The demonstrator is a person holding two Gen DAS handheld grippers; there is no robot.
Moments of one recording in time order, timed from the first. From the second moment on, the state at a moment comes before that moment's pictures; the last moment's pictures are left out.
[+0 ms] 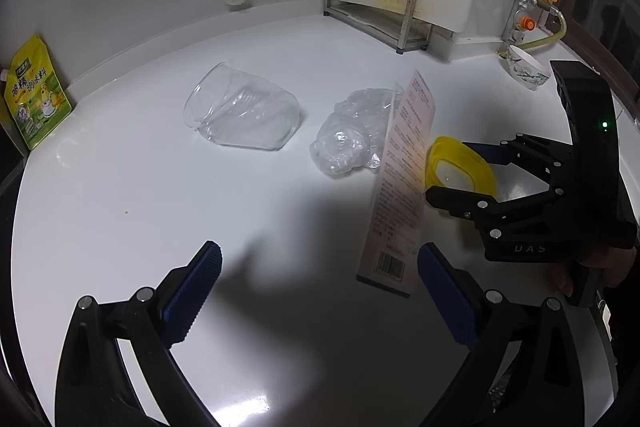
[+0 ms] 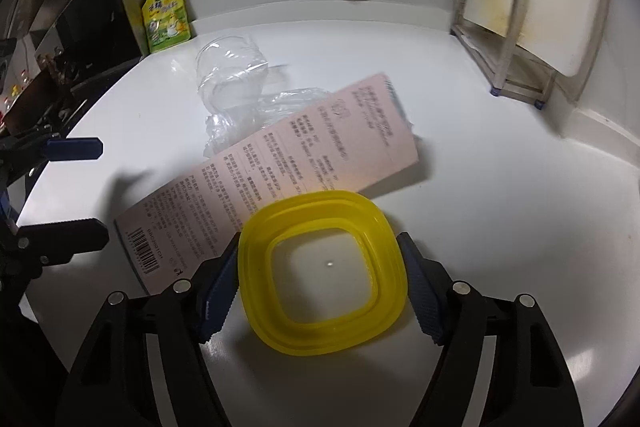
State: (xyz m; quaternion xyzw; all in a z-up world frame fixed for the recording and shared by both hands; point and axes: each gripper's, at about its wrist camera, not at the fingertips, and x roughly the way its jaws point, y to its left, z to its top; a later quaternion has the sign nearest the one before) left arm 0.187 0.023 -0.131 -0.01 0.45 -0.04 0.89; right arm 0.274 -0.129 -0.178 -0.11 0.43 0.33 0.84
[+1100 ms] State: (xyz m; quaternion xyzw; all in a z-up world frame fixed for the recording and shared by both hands) left arm 0.235 -0.046 -0.166 0.05 0.44 -0.05 0.89; right arm 0.161 -0.250 -0.151 0.10 0.40 0.12 0.90
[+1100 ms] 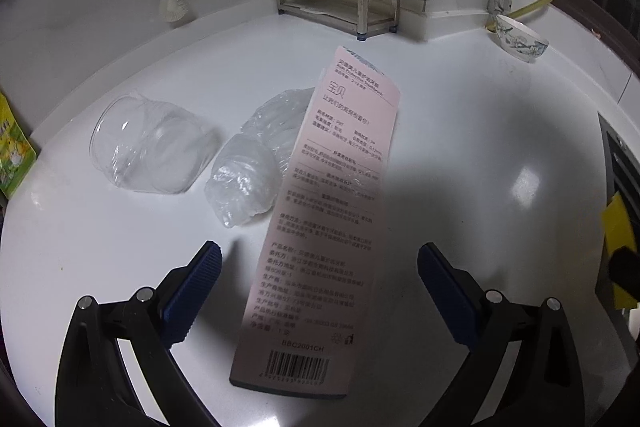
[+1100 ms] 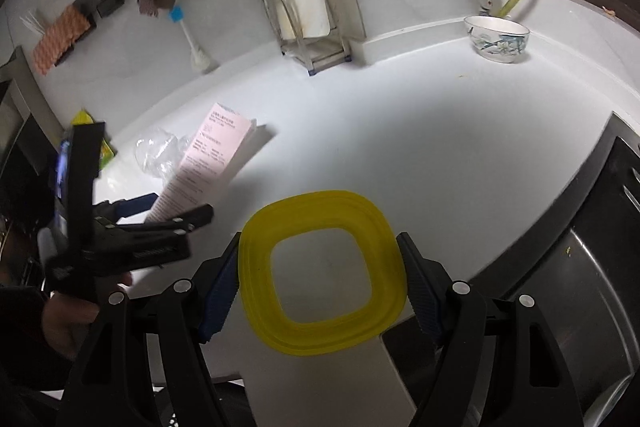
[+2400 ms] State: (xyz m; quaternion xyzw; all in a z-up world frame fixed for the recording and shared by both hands) left arm 0.168 -0.021 -0.102 0.05 0.40 -0.09 0.91; right arm 0.104 -0.200 -0.123 0.12 0.40 0.12 0.90
